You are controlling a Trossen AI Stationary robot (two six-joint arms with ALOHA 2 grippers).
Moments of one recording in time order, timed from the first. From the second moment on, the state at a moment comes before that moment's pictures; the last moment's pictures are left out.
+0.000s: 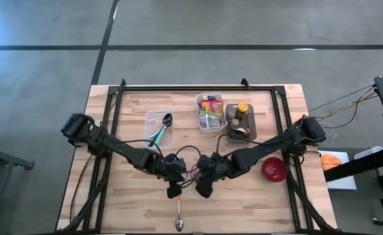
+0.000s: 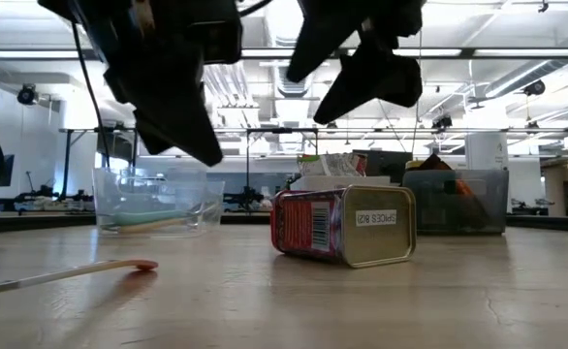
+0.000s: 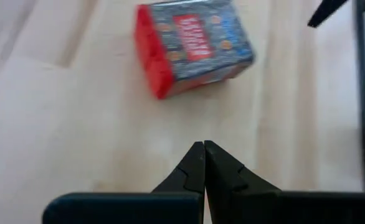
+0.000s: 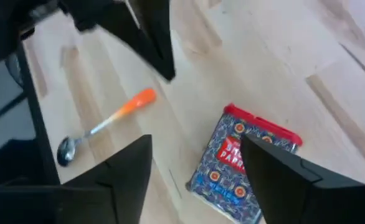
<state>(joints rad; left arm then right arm) -0.37 1.70 0.98 -0.21 -0.07 -0.63 0.37 1.83 1.36 -0.48 0.17 0.93</state>
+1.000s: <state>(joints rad) -0.37 1.34 0.55 0.06 -0.26 -0.68 0.26 1.87 1.39 -0.65 0.07 1.21</state>
